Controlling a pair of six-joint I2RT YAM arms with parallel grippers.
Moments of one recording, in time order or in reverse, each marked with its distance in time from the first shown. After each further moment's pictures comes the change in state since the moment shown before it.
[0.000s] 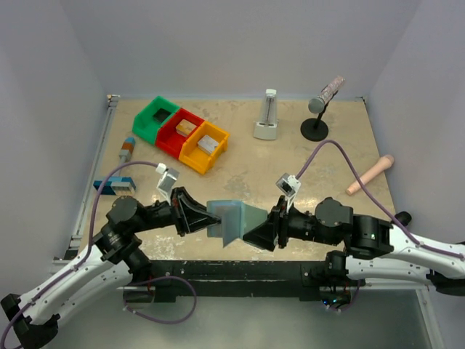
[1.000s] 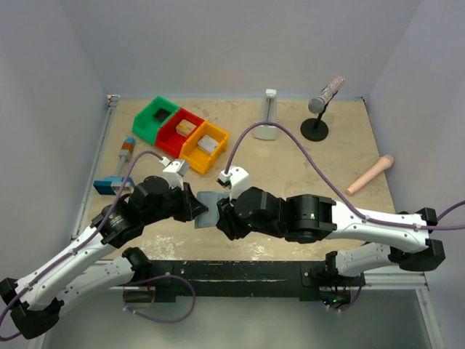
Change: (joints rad) left arm -0.020 0.225 0.299 -0.795 -0.529 0.092; right arm 0.093 0.578 0.510 -0.377 0.285 -0.099
